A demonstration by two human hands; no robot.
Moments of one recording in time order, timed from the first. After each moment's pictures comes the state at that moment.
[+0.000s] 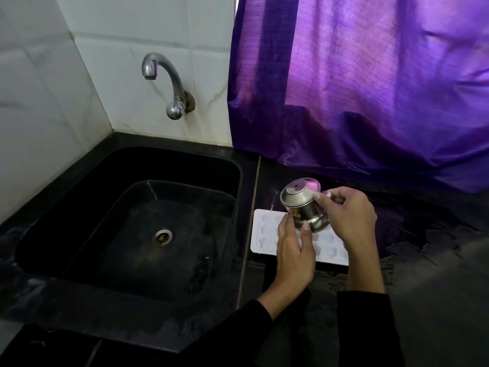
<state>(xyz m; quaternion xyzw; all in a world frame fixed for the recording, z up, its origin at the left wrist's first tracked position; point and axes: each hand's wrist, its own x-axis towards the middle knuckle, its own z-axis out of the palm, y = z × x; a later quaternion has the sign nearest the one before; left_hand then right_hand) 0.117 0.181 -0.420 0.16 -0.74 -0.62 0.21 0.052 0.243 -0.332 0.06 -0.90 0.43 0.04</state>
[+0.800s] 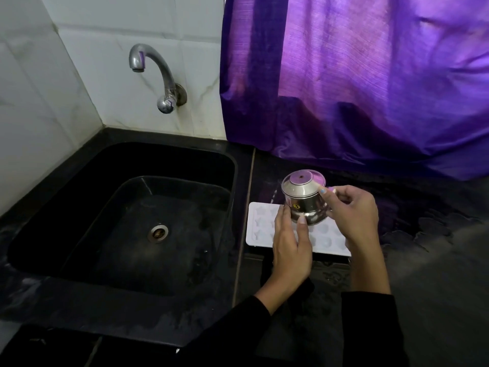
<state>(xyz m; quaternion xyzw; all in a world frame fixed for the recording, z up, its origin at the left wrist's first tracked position) 0.123 0.185 -0.416 0.16 -0.74 -0.62 0.19 0.058 0.259 -0.340 0.03 -0.85 0.53 0.03</state>
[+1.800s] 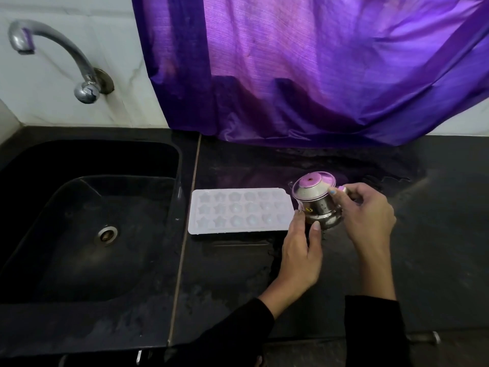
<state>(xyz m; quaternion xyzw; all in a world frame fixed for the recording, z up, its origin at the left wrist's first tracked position) 0.113 0.302 -0.426 0.04 -0.75 -0.65 0.12 0.063 0.386 -0.343 -0.07 -0.90 0.41 0.13</state>
